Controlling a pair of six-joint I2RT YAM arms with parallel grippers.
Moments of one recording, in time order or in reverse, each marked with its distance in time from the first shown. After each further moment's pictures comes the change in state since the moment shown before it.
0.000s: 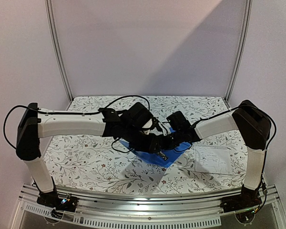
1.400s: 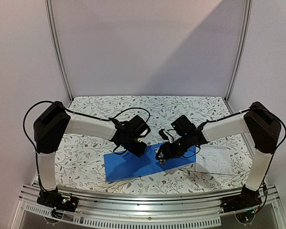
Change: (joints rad) left arm 0.134 0.209 -0.103 0.125 -0.269 0.387; right arm 0.018 -0.130 -0.114 -0.177 -0.033 -0.012
